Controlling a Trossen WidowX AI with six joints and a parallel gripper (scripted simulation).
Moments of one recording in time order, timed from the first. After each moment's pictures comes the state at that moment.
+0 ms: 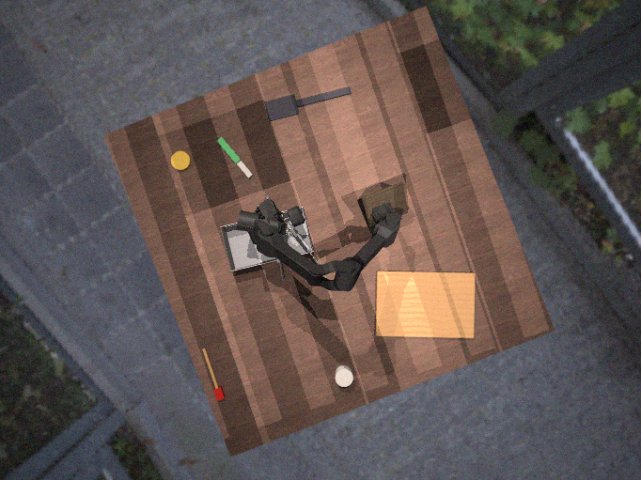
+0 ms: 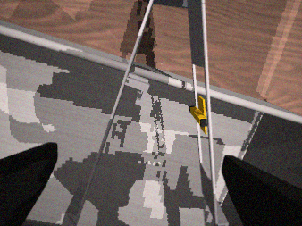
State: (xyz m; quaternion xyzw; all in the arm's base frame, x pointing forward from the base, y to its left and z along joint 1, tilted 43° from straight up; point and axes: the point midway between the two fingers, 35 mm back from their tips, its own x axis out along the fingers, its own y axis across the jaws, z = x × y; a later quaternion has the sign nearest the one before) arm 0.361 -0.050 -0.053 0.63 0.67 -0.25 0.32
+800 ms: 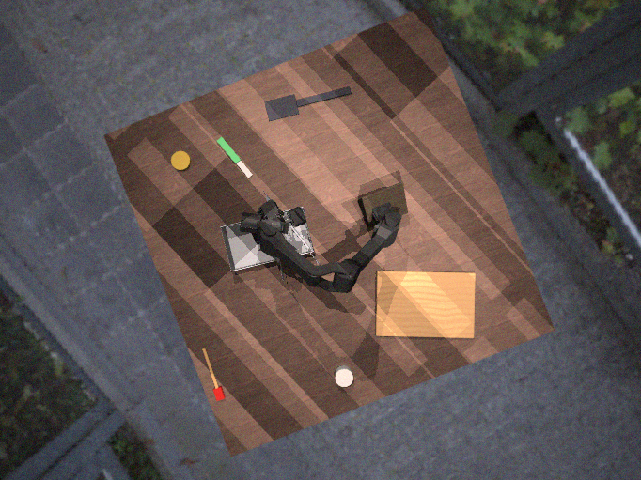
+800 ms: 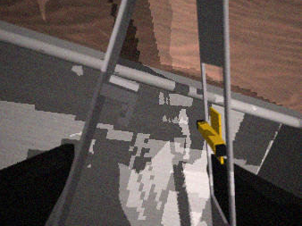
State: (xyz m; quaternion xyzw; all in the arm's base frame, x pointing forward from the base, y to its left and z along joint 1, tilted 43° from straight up) arm 0.357 -0.029 -0.072 0.63 0.67 -0.25 0.32
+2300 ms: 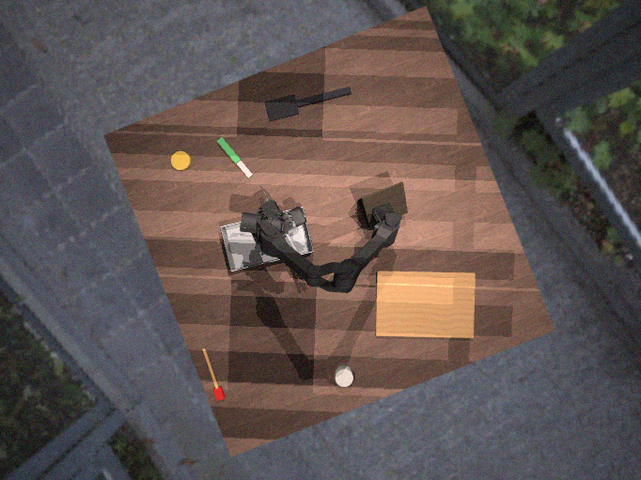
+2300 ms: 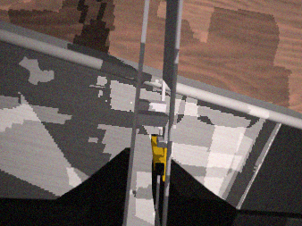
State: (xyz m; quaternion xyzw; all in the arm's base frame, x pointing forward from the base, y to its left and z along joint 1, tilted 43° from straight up) arm 0.357 -0.029 -0.072 0.62 0.67 -0.25 0.32
